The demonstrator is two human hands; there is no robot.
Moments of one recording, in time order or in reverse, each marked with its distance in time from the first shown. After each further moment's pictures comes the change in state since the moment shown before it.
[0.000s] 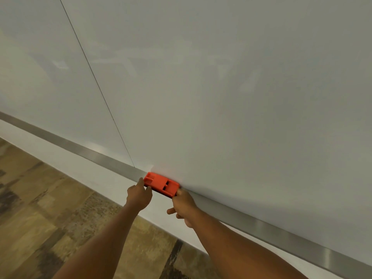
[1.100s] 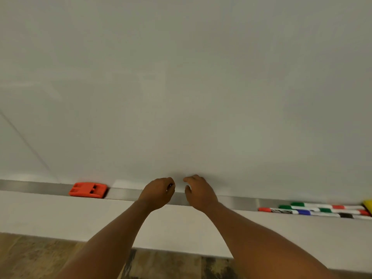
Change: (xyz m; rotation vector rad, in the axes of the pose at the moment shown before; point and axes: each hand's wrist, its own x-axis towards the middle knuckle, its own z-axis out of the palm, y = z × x) left_hand -0.215 0.211 0.105 0.207 -0.163 0.963; right_hand -0.200 0.120 -0.244 -0.726 0.671 -0.489
